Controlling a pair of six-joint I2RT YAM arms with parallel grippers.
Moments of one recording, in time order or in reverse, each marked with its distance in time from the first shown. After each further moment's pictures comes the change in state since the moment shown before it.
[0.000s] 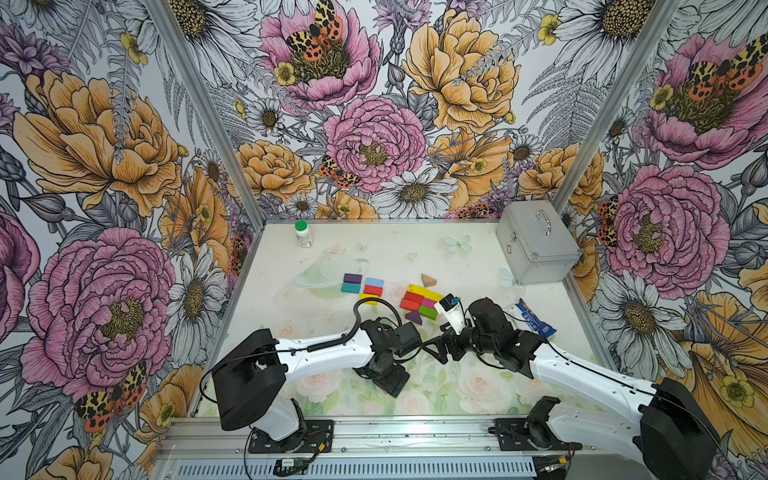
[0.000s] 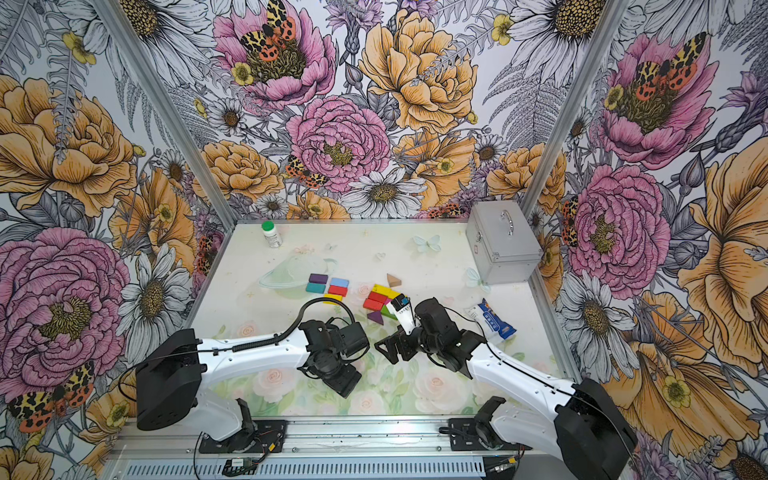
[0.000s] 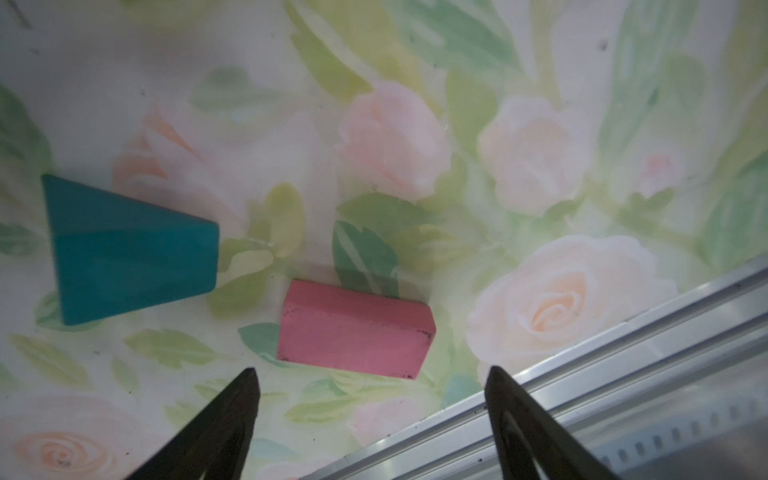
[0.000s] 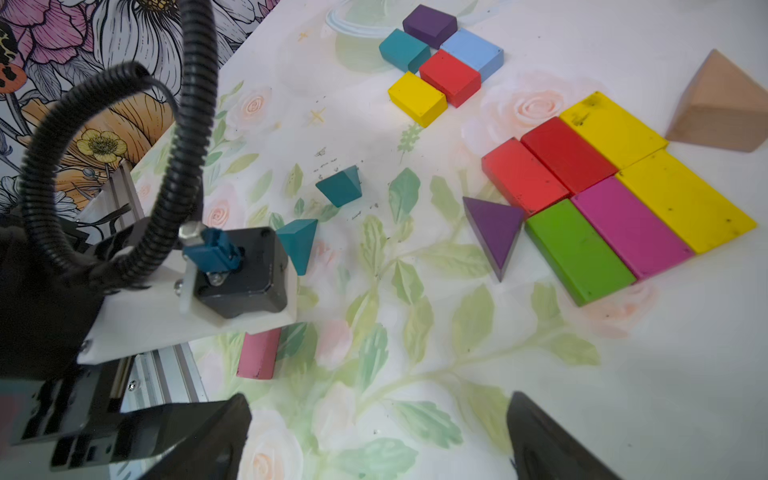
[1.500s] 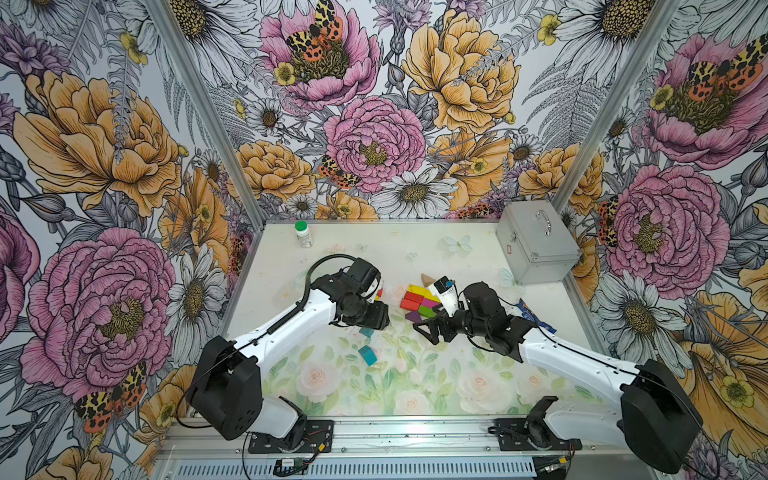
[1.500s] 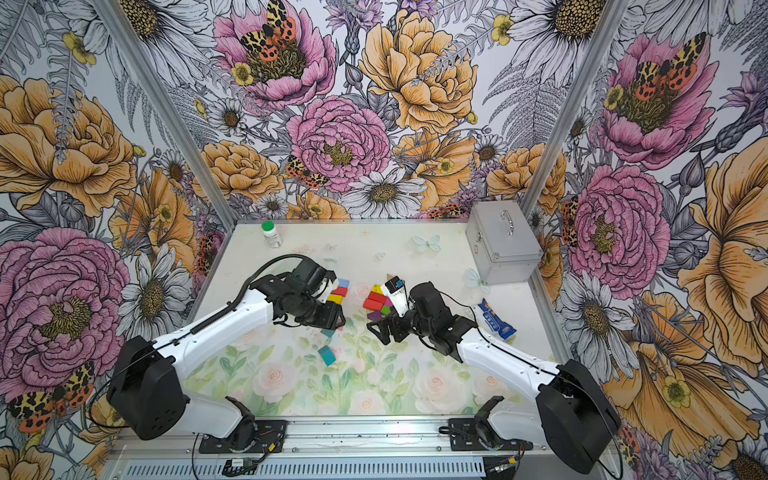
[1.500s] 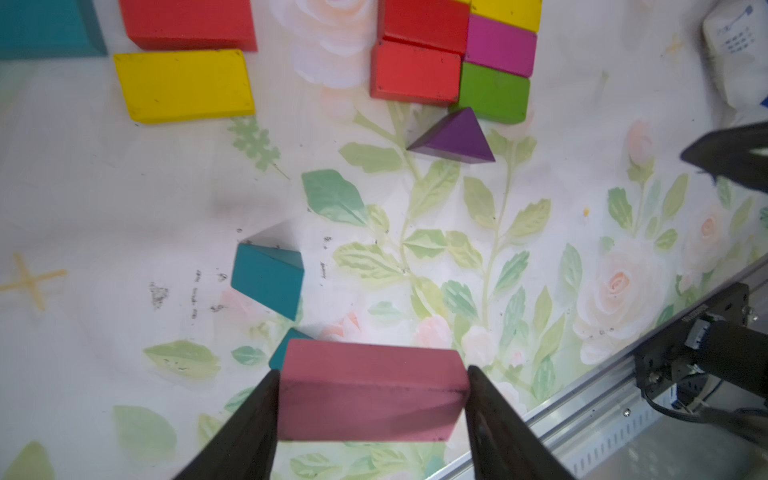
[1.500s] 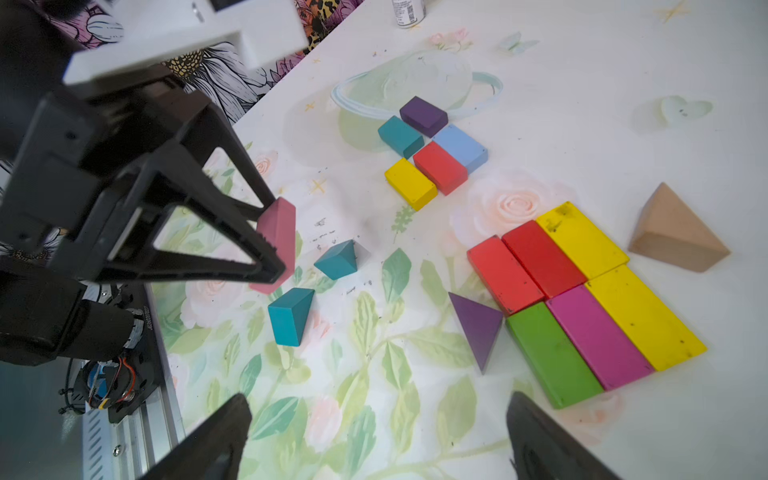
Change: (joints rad) left arm 0.539 -0.084 0.197 0.067 0.151 0.144; right arm -0.042 0.122 0.146 0.089 -0.021 -0.036
